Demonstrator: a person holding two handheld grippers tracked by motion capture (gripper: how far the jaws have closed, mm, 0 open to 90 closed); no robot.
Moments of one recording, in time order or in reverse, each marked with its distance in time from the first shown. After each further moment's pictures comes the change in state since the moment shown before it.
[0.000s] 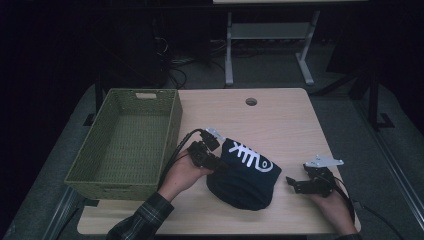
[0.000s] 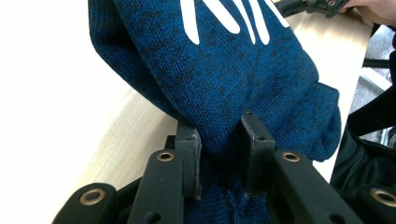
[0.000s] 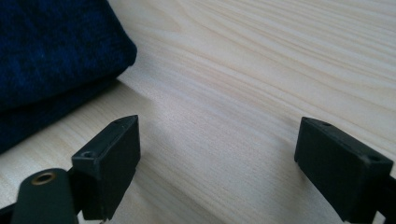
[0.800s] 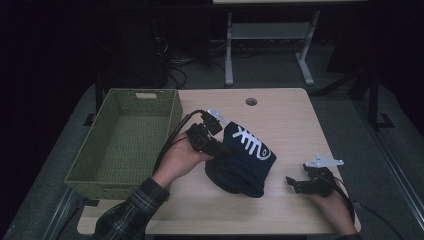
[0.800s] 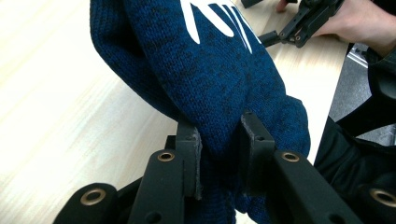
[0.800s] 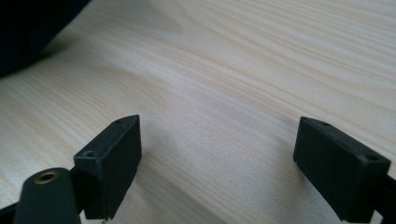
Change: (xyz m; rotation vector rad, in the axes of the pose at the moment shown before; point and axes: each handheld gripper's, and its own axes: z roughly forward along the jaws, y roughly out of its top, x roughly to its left) left arm -0.018 0.037 -0.051 -0.024 0.046 0.079; right arm 0.000 0.000 0.000 -0.002 0.001 0.001
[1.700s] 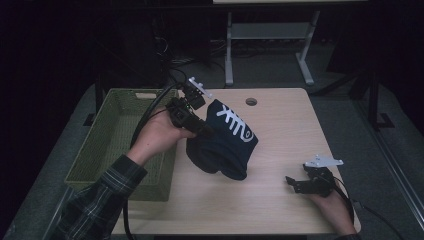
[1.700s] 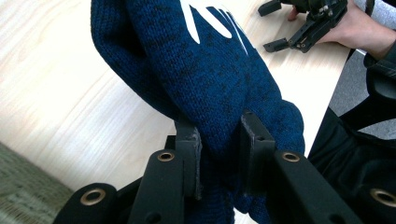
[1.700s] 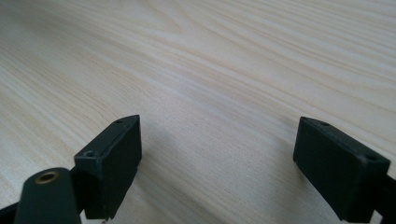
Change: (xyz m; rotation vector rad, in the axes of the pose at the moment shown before) left arm 0.018 0.022 -0.076 0.051 0.060 -0.013; right arm 0.001 0.001 0.000 0.000 -0.003 0.000
